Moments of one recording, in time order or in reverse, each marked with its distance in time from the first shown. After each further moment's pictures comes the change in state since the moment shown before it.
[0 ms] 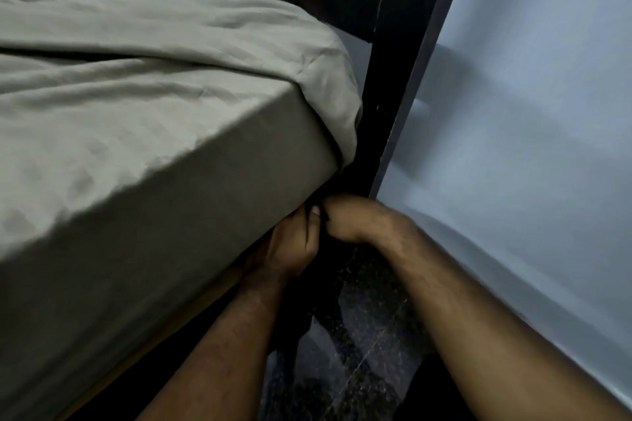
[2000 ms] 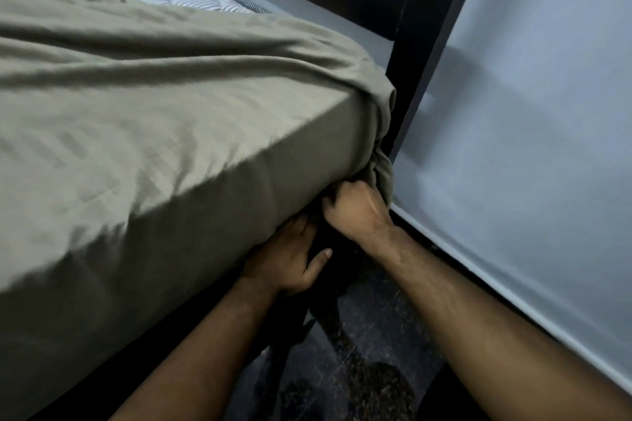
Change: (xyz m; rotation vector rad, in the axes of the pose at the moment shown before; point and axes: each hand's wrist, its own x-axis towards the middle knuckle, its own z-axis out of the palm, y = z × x) left_hand -0.074 -0.017 -0.053 0.146 -0.366 0.268; right_hand -0.038 -0.039 0.029 0.194 0.386 0.181
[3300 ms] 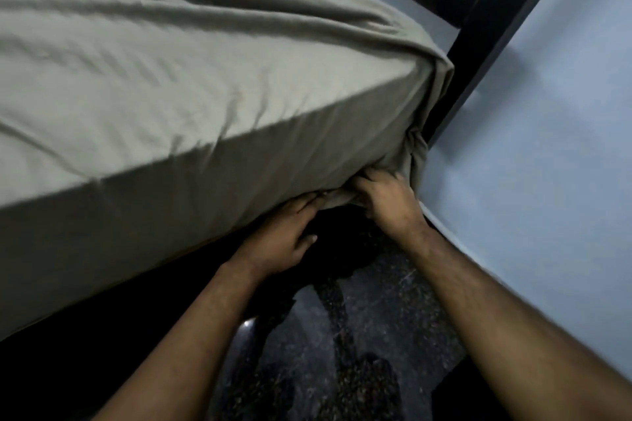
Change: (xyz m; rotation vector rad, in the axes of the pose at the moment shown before) left_hand -0.072 -0.006 -0.014 -0.230 0.074 -0.108; right_hand -0.024 0.021 0.012 -0.257 0.046 -0.468
